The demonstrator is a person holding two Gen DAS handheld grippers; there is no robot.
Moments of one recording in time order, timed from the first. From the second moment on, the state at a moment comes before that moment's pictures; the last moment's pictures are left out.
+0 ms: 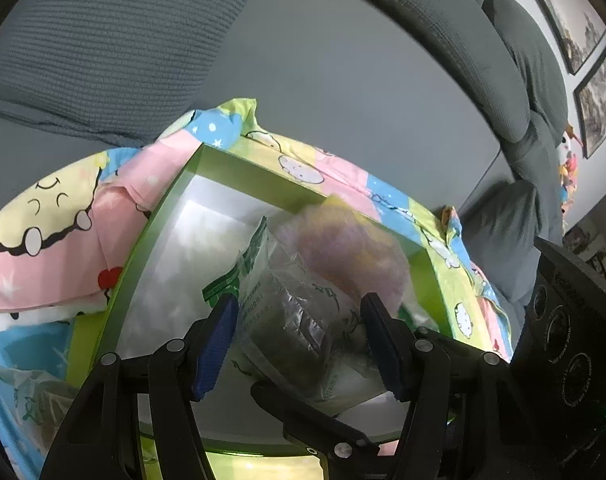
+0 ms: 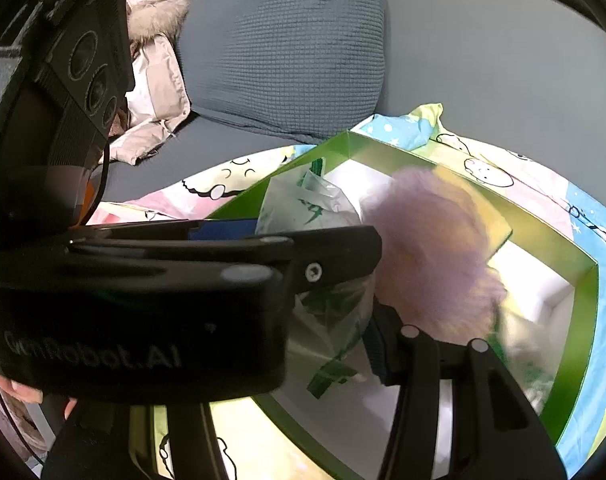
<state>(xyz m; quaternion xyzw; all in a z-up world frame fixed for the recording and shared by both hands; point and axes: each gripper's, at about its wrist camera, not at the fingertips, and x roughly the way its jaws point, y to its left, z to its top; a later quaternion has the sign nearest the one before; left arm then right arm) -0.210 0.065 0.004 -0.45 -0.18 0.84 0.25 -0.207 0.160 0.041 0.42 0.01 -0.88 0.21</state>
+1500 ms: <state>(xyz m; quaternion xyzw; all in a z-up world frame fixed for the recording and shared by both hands) -0.168 0.072 0.048 -0.39 -0.05 0.91 0.15 -0.169 0.221 0.076 0.38 -0.02 -0.92 0.11</state>
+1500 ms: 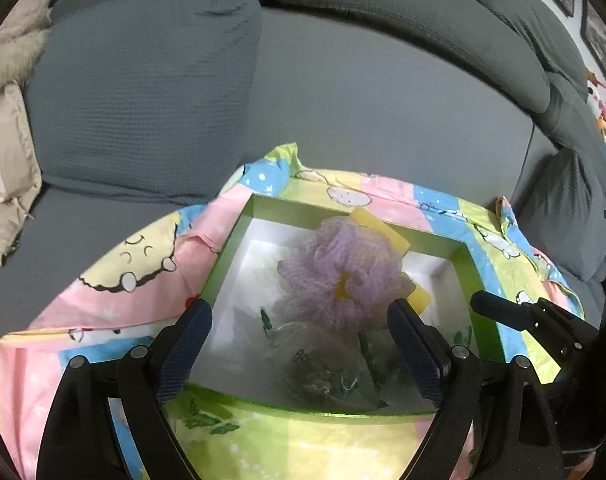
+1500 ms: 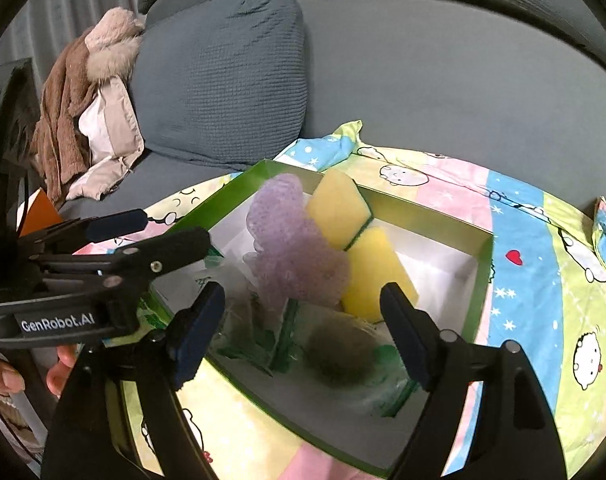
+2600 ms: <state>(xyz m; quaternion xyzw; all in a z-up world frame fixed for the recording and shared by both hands) -0.071 -0.054 0.025 -0.40 -0.14 0.90 0.09 -0.085 0.130 0.068 0.39 0.03 -0.90 0.20</state>
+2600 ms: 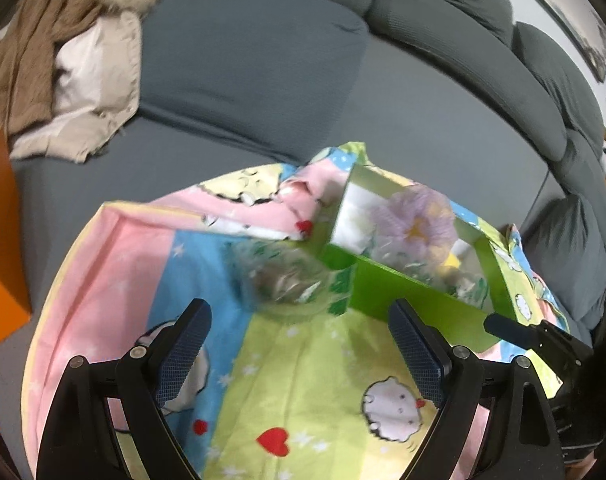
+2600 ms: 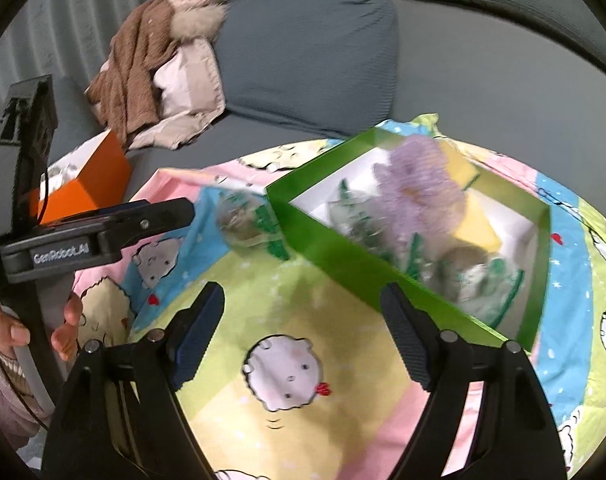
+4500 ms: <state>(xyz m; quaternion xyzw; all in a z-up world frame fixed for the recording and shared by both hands) -0.172 -0.070 -0.063 -0.46 -0.20 0.83 0.23 -0.189 0.034 -0.018 0.45 0.06 -0.84 0.28</state>
